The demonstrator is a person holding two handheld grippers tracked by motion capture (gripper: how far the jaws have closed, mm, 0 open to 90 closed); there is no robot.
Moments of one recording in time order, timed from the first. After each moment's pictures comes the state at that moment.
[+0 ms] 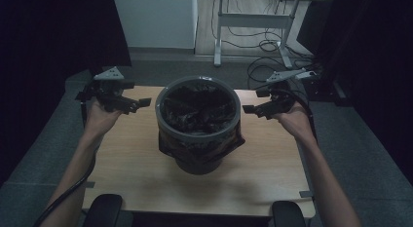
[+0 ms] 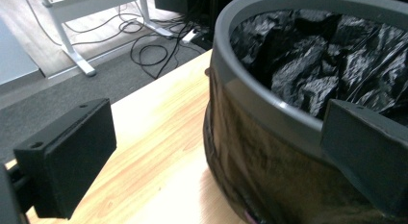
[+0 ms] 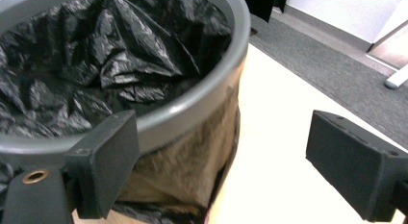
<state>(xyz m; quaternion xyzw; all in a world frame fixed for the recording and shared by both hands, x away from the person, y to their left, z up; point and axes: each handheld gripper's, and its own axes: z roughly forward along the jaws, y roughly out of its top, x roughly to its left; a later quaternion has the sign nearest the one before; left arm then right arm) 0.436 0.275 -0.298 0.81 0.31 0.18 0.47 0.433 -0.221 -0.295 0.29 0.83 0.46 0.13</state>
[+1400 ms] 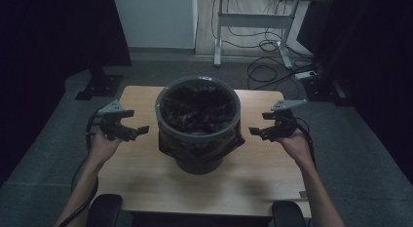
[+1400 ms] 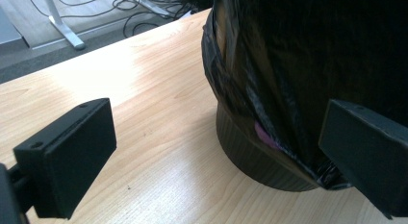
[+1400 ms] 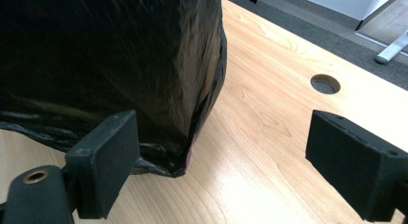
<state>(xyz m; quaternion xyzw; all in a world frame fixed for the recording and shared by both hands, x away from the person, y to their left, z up) 0.415 0.294 -0.399 0.80 0.33 0.15 0.47 0.417 -0.249 -0.382 0.32 0.82 0.45 0.14</state>
